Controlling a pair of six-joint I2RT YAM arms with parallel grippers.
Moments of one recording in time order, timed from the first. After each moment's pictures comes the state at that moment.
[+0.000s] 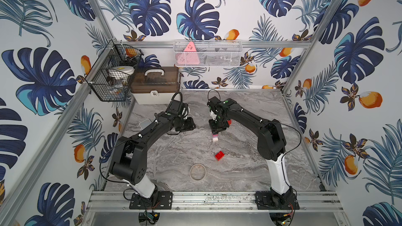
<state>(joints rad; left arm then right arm) -0.27 1.62 1.16 -0.56 0.35 -0.40 0.67 2.16 1.89 -1.16 -0.06 0.35</state>
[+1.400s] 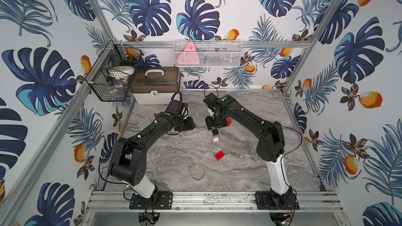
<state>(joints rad) -0.27 1.61 1.15 -0.57 0.30 -0.40 0.72 2.10 2.03 -1.26 0.01 0.41</state>
